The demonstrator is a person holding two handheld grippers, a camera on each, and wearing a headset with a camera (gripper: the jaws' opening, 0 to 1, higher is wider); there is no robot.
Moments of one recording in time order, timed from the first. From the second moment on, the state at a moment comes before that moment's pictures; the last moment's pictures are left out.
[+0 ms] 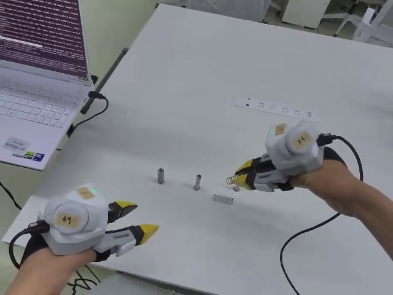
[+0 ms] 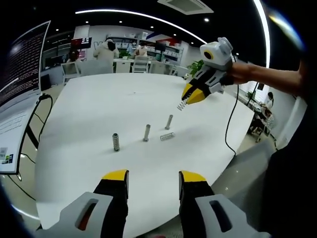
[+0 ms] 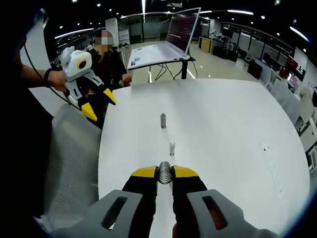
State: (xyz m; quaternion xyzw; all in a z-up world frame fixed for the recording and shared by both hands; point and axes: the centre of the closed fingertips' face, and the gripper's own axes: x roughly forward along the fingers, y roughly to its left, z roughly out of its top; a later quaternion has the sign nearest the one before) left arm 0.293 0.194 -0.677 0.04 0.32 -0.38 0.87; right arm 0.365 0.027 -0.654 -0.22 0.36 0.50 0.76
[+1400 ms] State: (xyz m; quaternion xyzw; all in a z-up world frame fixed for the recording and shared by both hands) left arm 0.308 0.234 -0.652 0.03 0.31 -0.35 0.88; right arm 0.404 0.080 -0.713 -0.29 0.41 0.54 0.68
